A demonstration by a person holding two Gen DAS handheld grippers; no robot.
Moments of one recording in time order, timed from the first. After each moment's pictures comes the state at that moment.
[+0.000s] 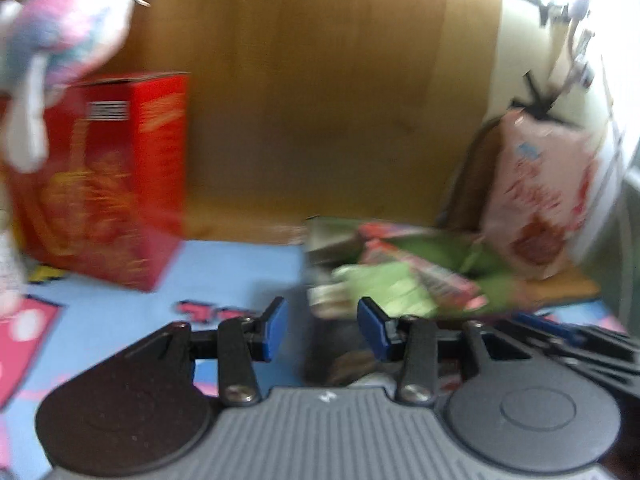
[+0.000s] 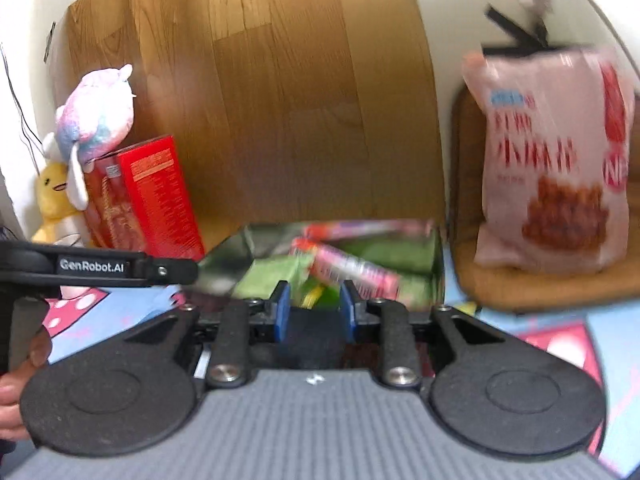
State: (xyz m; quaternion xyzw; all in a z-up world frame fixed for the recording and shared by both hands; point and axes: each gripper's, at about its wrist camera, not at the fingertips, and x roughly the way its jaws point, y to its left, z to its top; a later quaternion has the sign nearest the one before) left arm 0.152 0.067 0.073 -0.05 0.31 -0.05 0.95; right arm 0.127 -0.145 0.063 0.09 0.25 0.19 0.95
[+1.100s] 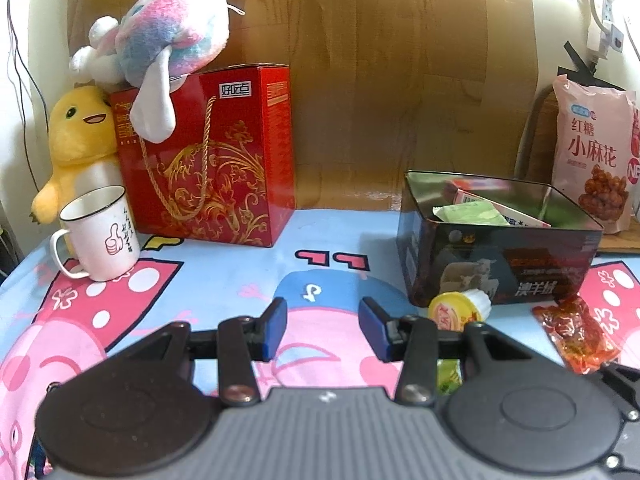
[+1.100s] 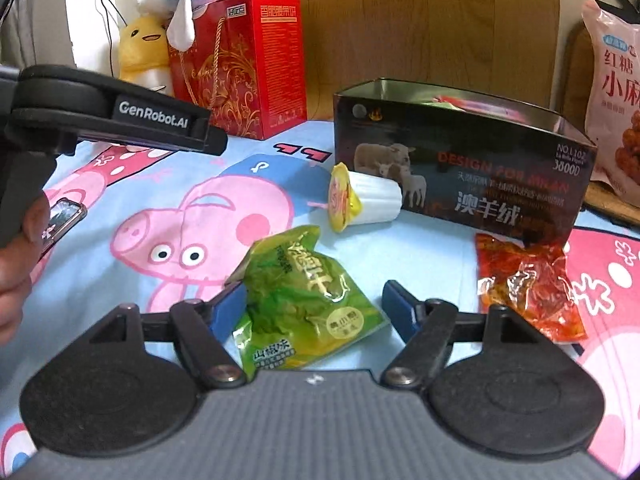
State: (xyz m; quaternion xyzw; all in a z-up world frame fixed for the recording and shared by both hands) left arm 0.086 0.092 0.057 0.01 0.30 0.06 0.95; right arm 0.070 -0.058 0.007 -0.02 0.32 0.27 0.91
